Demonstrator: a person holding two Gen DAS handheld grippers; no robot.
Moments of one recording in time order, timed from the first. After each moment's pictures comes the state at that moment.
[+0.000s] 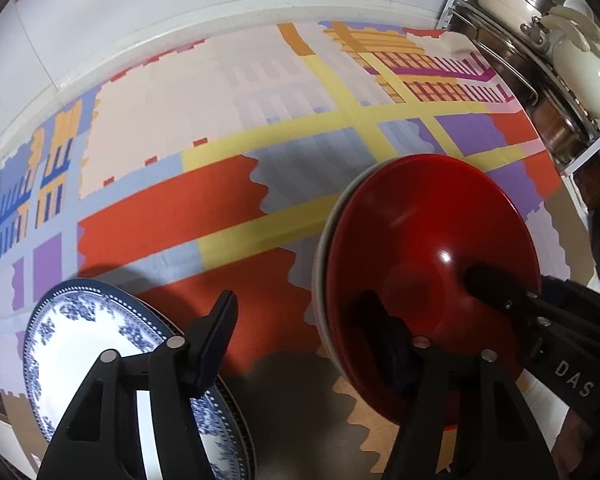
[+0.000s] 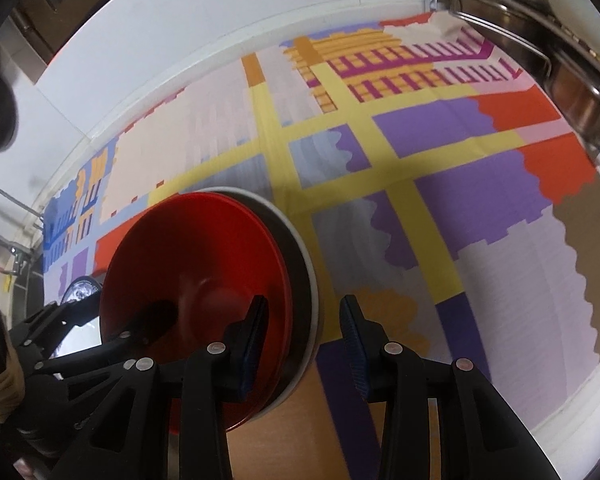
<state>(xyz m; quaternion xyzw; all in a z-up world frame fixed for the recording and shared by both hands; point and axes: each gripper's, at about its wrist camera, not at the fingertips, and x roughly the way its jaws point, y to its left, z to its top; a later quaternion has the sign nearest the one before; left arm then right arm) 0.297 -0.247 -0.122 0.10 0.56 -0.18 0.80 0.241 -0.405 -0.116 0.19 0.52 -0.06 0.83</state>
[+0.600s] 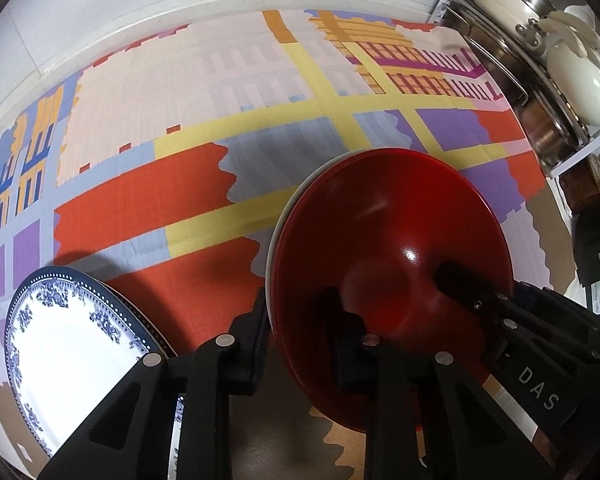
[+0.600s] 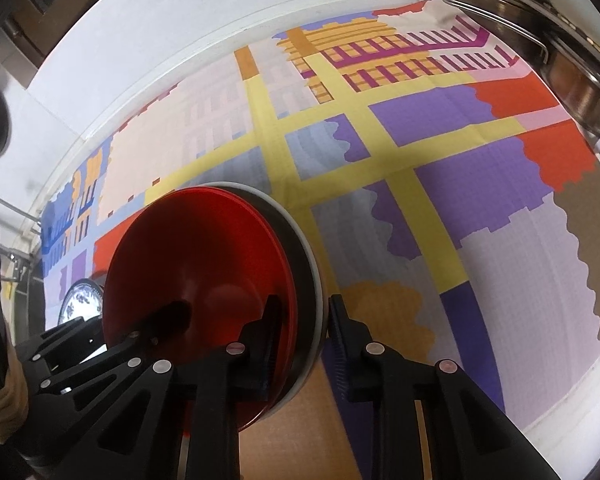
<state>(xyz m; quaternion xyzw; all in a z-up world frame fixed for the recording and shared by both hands) 0.295 -0.260 -0.122 0.07 0.59 -0.20 0.78 0.243 -0.403 -0.115 0.20 0.53 -0.07 0.82</state>
